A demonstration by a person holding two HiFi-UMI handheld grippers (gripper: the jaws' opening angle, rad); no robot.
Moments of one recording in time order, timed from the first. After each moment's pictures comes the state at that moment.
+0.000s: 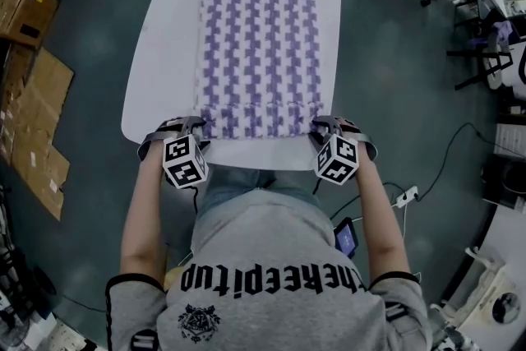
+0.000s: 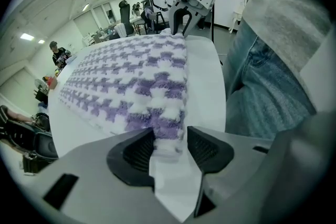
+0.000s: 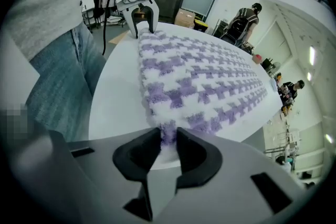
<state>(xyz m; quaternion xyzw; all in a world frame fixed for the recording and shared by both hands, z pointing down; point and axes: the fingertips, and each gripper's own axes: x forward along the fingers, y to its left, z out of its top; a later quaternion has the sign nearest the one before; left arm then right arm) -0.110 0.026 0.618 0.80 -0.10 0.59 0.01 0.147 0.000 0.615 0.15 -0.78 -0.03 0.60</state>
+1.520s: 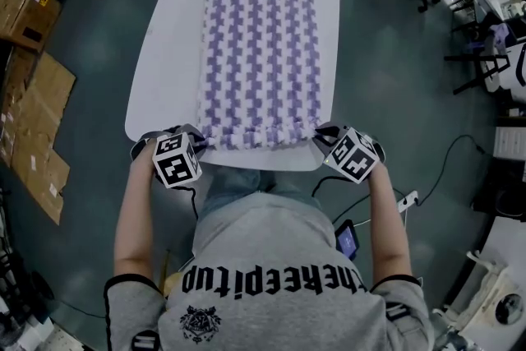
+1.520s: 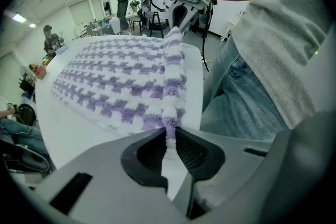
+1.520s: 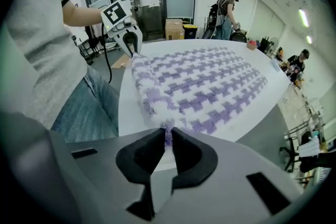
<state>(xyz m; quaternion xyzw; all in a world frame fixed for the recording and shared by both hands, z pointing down) -0.119 0.057 0.587 0.81 -0.05 0.58 0.08 0.138 0.018 0.559 0.15 -0.82 0.11 0.54</state>
